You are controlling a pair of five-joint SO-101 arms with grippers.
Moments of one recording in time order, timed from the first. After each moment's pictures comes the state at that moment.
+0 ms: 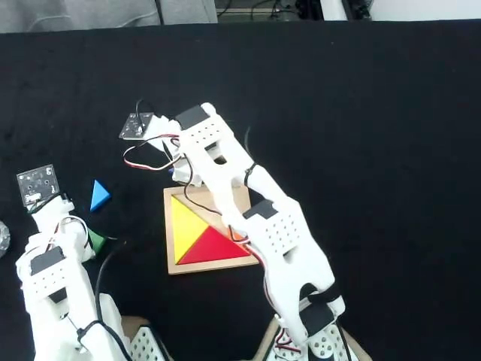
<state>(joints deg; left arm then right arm) -35.3 -51.0 82.9 33.9 -10.6 -33.1 49.2 -35.7 80.8 41.5</state>
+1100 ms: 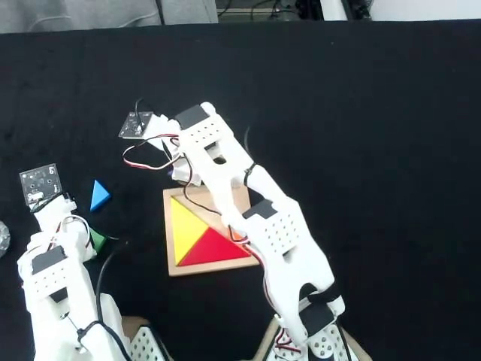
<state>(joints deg) -34.4 -51.0 82.9 33.9 -10.6 -33.3 49.3 -36.3 80.9 41.5</state>
